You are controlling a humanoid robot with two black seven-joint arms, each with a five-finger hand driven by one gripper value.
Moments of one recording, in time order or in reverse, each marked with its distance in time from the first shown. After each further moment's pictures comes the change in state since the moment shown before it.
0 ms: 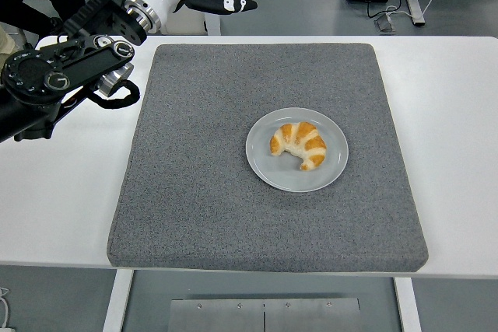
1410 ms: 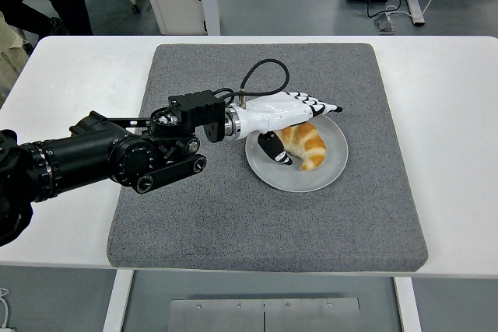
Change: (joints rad) left arm 0.039 -0.258 0.311 0.035 0.786 -0.035 0.075; right arm 0.000 0.000 0.000 0.000 0.000 0.000 0.000
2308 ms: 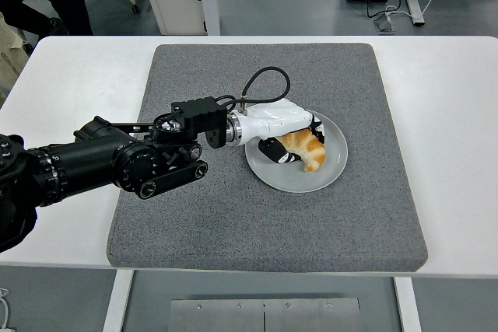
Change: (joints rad) left arm 0.021 -0.024 0.014 0.036 0.030 0.001 0.016; right arm 0.000 0.000 0.000 0.000 0.000 0.000 0.000
